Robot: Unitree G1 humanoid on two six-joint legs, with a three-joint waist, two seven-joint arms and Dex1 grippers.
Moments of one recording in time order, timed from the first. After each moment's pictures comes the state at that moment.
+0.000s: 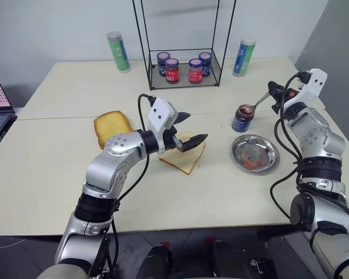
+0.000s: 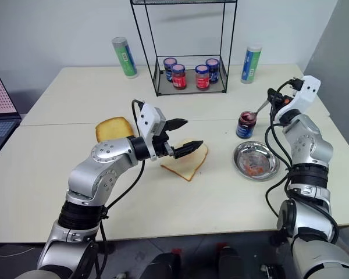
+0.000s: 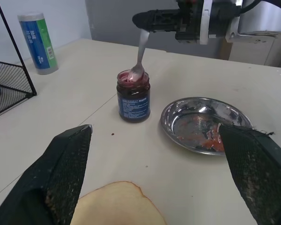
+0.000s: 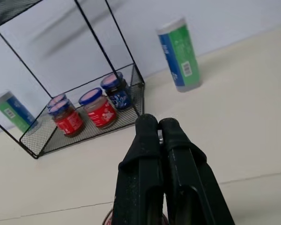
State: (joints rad) left arm -0.59 0.39 -0.11 -0.19 -0.37 0.58 -0.71; right arm -0.89 -0.39 -0.42 0.51 0.50 0.50 0.26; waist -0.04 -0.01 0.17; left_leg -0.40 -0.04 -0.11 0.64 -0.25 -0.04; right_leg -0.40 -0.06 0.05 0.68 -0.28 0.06
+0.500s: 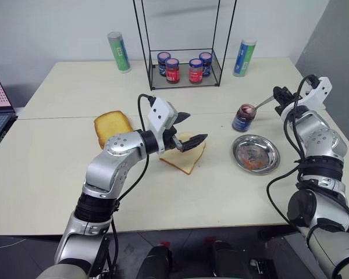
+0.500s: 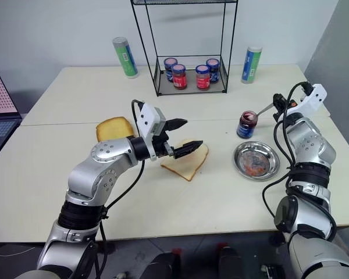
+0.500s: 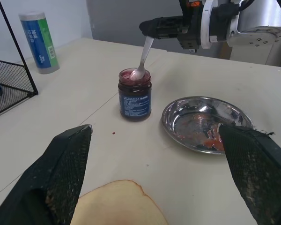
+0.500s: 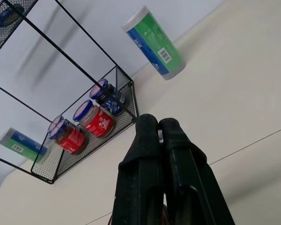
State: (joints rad) left arm -0.59 0.39 -0.11 -0.19 -0.37 0.58 -0.71; right arm -0.92 -0.36 -0.54 0.55 0.62 0.58 0.14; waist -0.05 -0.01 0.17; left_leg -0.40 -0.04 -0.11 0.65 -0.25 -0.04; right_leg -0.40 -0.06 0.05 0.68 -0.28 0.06
